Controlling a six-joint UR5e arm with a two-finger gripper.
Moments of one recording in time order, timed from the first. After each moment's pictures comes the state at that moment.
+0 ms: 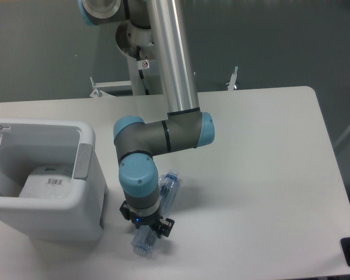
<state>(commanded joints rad) 2.22 -2.22 -1.53 -0.82 1.57 0.65</state>
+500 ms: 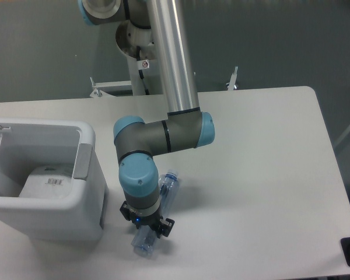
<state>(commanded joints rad) 2.22 -2.23 -1.53 -0.83 1.57 0.65</state>
